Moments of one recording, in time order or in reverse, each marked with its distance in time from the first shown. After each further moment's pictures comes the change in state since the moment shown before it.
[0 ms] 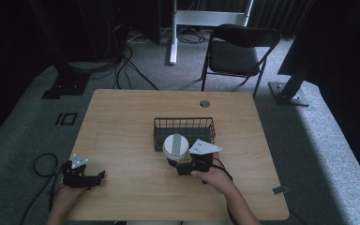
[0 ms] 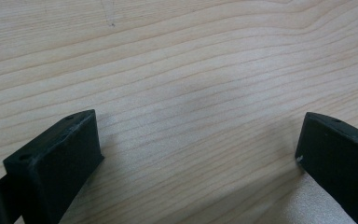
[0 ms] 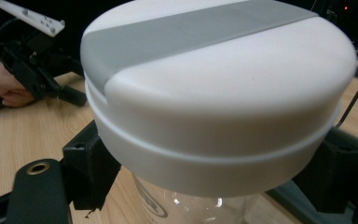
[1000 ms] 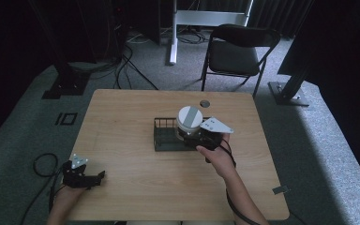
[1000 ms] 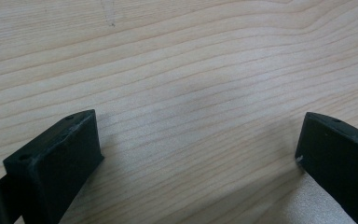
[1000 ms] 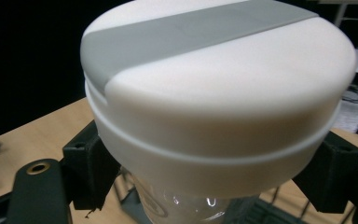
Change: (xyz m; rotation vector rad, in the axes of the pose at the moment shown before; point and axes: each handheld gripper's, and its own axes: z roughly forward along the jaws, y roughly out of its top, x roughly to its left) left arm 0.000 0.000 0.000 -0.001 0.000 0.000; right arm -0.041 0.050 -0.010 -0.133 -0.293 0.064
